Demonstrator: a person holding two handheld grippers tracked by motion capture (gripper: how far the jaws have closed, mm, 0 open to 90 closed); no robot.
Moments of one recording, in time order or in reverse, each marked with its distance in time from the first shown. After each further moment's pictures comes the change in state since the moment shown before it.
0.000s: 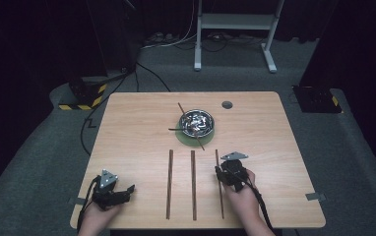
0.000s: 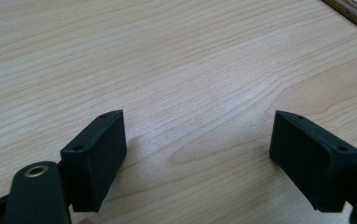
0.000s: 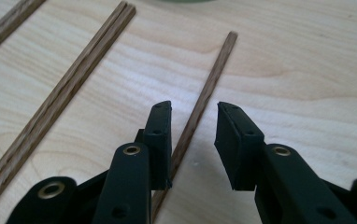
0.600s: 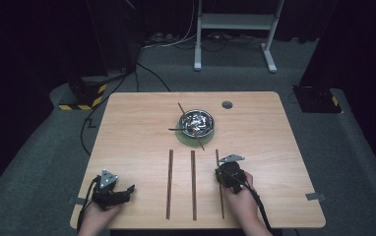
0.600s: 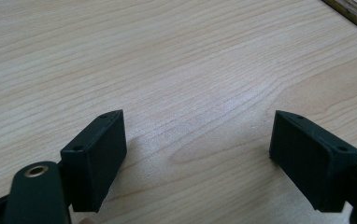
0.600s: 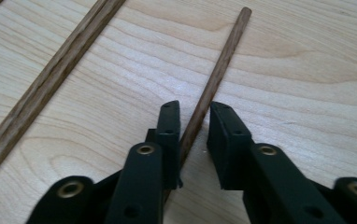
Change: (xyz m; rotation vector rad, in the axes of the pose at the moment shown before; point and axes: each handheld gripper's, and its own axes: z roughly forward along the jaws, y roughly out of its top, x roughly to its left) left arm 0.000 0.000 0.000 0.000 0.000 0.000; right arm 0.002 -0.005 0.009 0.034 -0.014 -0.020
